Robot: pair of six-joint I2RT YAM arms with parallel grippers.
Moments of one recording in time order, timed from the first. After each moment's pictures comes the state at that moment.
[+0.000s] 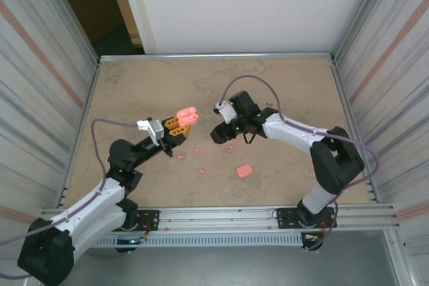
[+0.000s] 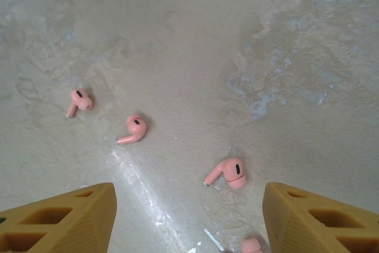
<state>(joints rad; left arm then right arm) -0.49 0.81 0.28 0.83 0.54 -0.14 0.66 1.65 1.08 -0.35 -0.33 0.02</state>
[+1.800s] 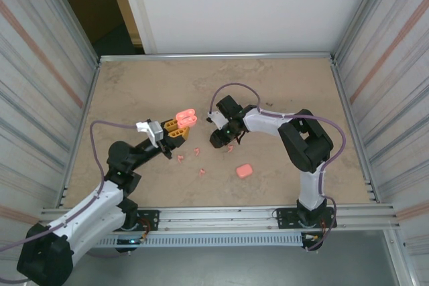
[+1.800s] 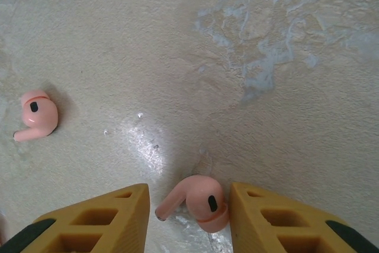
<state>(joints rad) -0.49 0.76 0.27 0.78 0.53 -0.13 0.68 1.94 1.23 -0.46 -0.30 -0.02</state>
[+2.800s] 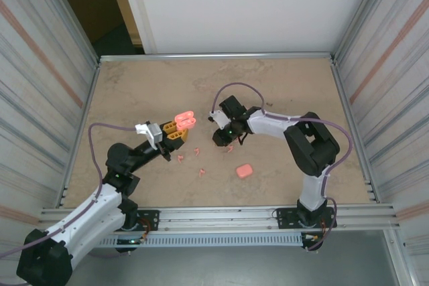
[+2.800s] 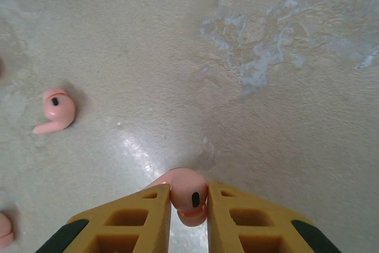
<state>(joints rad) -0.49 0.71 0.25 0.72 0.52 -0.13 0.68 1.86 1.16 -0.40 -0.29 -0.02</state>
